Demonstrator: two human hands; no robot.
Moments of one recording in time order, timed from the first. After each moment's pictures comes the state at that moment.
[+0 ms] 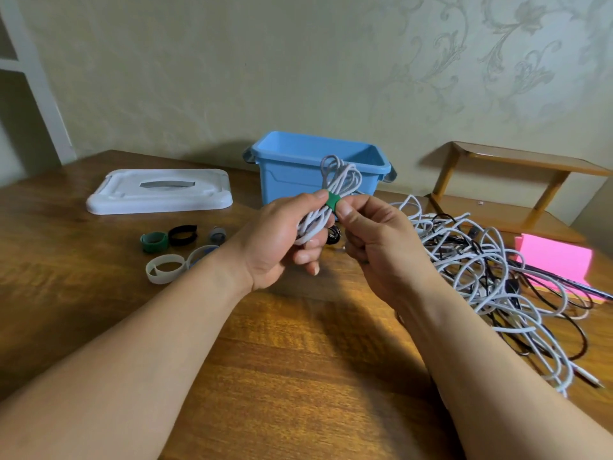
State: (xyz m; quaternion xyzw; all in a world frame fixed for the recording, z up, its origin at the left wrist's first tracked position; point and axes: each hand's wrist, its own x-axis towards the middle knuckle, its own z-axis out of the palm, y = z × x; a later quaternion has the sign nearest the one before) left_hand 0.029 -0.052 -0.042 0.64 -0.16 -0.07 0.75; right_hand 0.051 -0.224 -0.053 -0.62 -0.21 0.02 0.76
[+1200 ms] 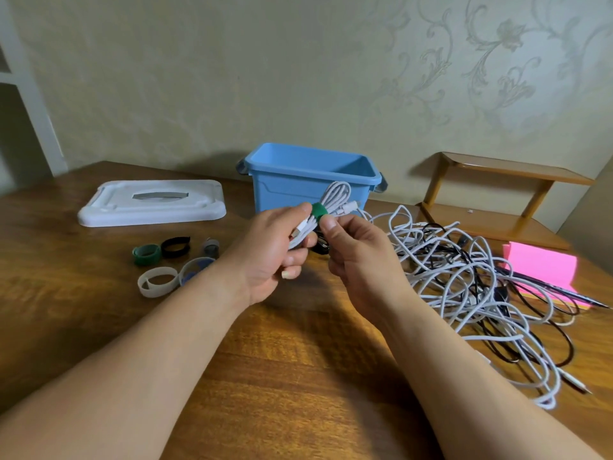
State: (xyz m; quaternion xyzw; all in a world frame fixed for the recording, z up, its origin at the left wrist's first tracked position) left_hand 0.033 -0.055 -0.048 0.61 -0.07 -0.02 0.79; right_hand 0.050 -0.215 -0.065 -0.63 -0.17 0.01 0.76
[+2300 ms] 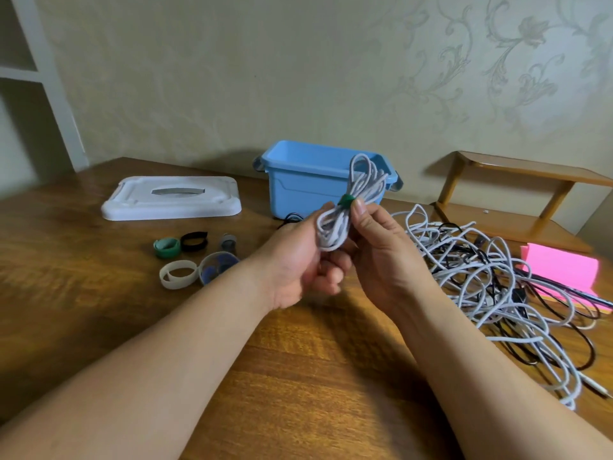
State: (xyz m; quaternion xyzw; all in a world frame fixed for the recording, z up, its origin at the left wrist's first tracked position) left_hand 0.028 -0.065 -0.047 0.62 -0.05 -0.12 0.78; right_hand 0.048 -0.211 -0.056 -0.51 -0.19 0.05 0.83
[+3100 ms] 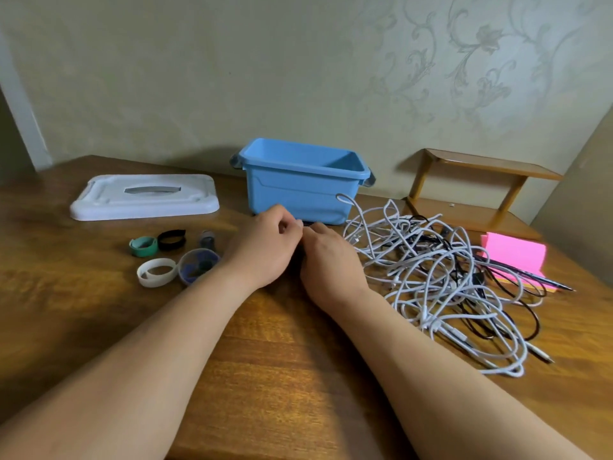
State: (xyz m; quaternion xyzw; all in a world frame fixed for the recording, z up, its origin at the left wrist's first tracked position) left_hand 0.048 -0.046 -0.070 0.90 -0.04 0.18 0.39; right_hand 0.061 -0.191 -0.095 -0.93 -0.23 -0.26 0.14
